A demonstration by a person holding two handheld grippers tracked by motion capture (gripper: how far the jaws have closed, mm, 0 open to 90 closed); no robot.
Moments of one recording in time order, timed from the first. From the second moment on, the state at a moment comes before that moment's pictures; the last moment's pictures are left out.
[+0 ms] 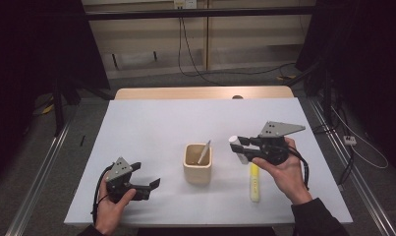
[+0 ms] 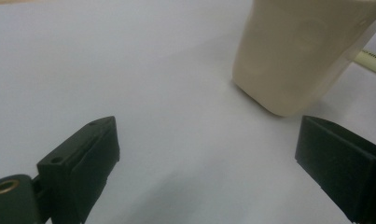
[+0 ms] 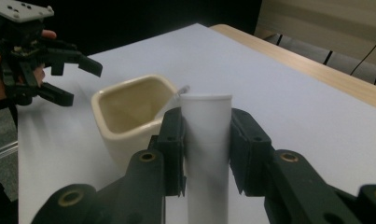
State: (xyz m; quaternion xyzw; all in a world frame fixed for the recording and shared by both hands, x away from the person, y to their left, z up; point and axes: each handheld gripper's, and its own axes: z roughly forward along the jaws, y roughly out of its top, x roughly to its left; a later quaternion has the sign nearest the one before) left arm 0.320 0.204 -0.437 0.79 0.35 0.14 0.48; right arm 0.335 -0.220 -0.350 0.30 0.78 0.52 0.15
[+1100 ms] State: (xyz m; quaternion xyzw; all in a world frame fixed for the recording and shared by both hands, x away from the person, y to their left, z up) left arm 0.319 0.205 -0.436 0.79 0.35 0.14 0.49; right arm 0.339 -0.150 -0.332 0.24 0.77 0.58 0.13
